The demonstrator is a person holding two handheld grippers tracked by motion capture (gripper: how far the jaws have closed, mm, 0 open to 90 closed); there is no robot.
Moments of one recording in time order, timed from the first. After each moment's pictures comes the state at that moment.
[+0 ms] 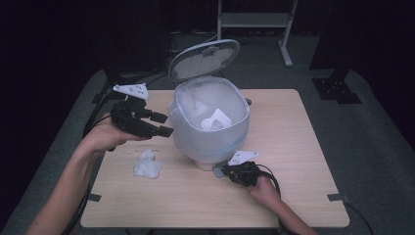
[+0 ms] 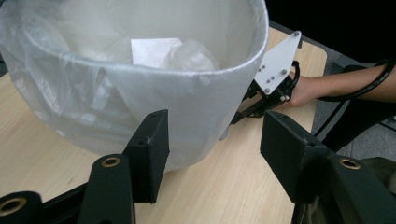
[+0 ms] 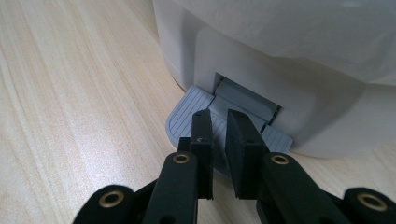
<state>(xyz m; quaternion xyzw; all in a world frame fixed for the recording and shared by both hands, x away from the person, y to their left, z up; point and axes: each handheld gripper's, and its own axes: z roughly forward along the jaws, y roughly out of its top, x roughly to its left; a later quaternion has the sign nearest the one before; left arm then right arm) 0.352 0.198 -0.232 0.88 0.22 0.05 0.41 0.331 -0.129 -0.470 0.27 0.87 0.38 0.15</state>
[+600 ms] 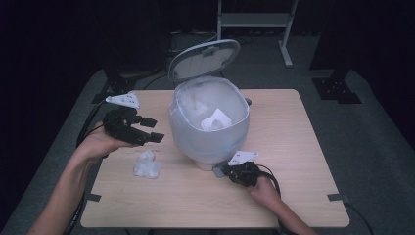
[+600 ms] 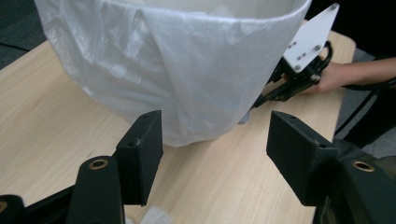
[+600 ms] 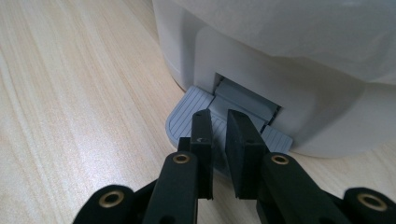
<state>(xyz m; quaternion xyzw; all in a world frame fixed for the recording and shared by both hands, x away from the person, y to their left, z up) 0.351 0.224 -0.259 0.88 0.25 0.07 0.40 0.330 -0.129 -0.470 0.27 0.87 0.38 0.15</state>
